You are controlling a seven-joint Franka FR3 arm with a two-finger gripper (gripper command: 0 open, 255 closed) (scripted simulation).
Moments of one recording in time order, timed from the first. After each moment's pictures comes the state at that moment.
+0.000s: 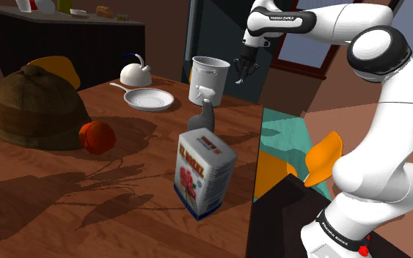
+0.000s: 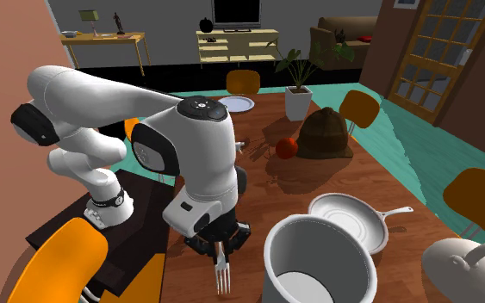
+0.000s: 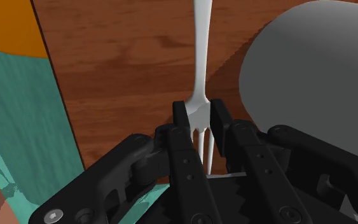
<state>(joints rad) -0.74 0.42 0.64 -1.34 -0.29 1.74 0.92</state>
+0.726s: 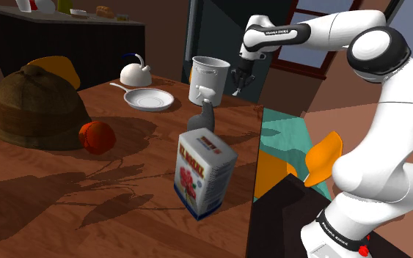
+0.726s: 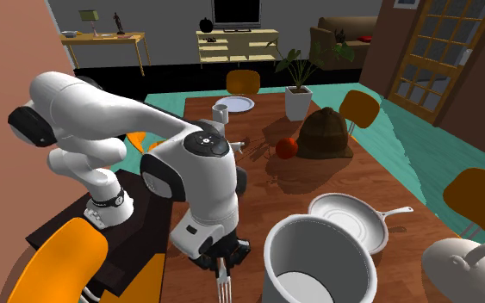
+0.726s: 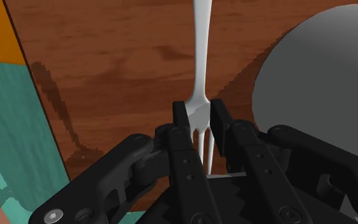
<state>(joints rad) -0.76 0.43 0.63 -1.48 -0.30 1.88 0.94</state>
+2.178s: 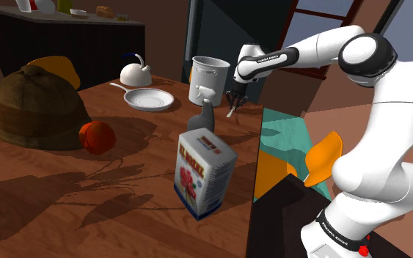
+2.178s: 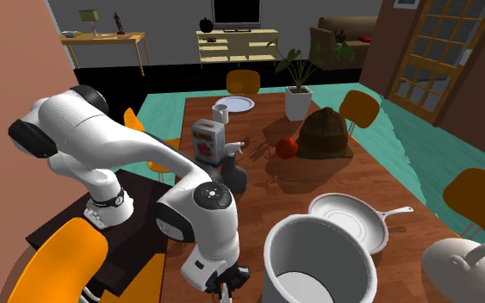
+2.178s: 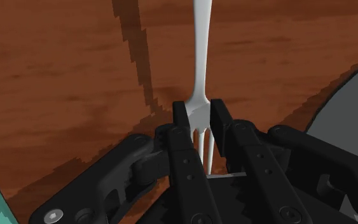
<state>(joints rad) -0.75 0.51 0.60 -1.66 -0.37 2.12 0.99</state>
